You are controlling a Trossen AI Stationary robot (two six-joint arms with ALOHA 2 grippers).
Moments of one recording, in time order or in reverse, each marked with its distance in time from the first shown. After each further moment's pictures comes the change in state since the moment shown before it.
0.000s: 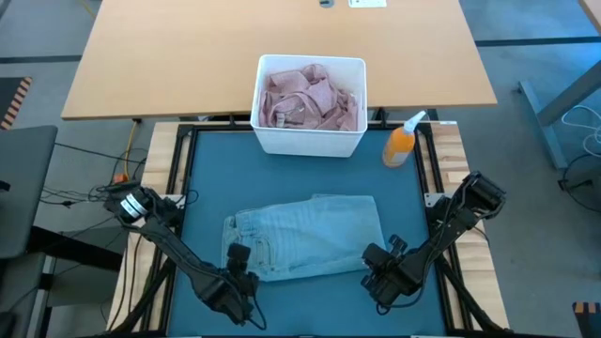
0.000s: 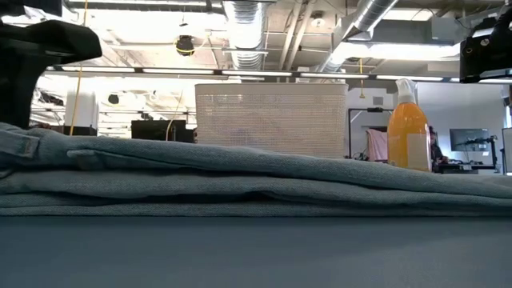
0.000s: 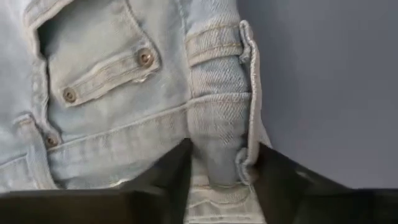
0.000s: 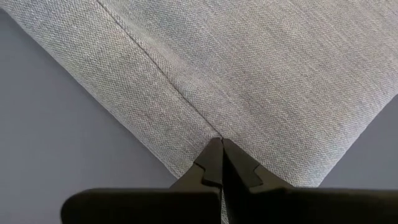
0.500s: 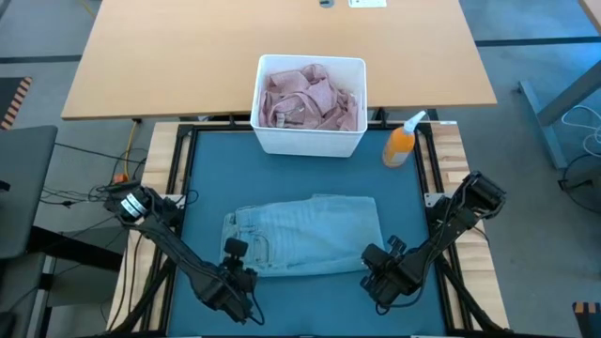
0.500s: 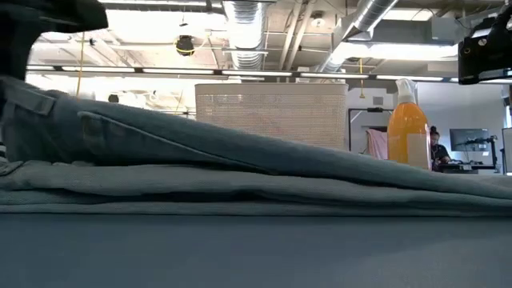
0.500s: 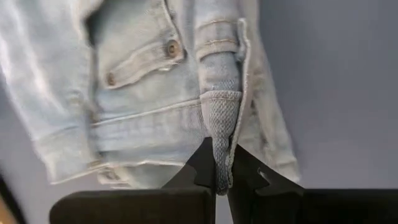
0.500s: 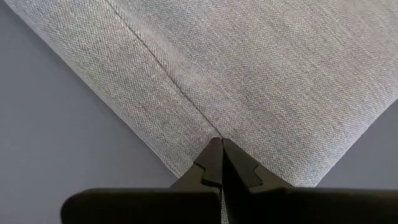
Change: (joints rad) left arm 0.004 -0.002 0.111 -0.253 0.035 -0.011; right arm -0.003 0.000 0.001 0.003 -0.025 0.002
